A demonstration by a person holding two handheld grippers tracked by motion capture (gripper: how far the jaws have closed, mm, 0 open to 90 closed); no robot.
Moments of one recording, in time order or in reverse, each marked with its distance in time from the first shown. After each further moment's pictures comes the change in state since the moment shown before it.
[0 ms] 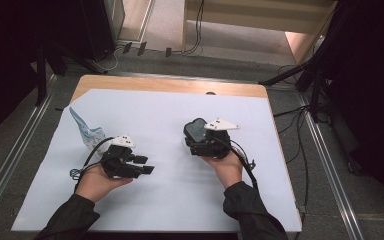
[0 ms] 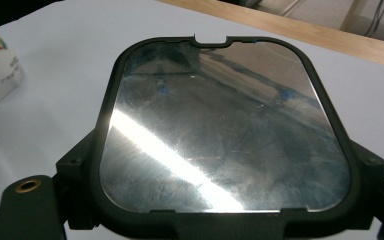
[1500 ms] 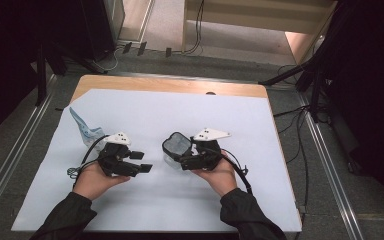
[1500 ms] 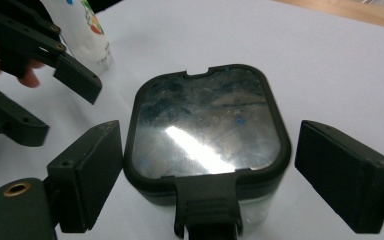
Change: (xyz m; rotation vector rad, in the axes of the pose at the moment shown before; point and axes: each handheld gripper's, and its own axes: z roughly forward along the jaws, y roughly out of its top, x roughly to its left) left arm 0.011 0.000 -0.005 -0.047 -0.010 -0.006; right arm 0.030 -0.010 -0.003 0.015 0.212 -0.031
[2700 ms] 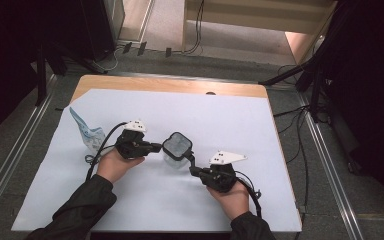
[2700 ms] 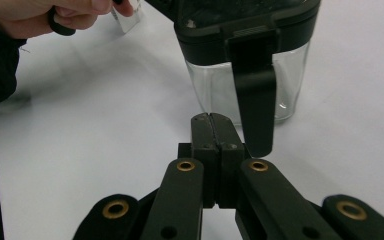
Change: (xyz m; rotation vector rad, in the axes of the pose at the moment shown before) left arm 0.018 0.035 0.037 -0.032 0.021 0.050; right arm 0.010 -0.054 -0.040 0.046 0.076 0.049
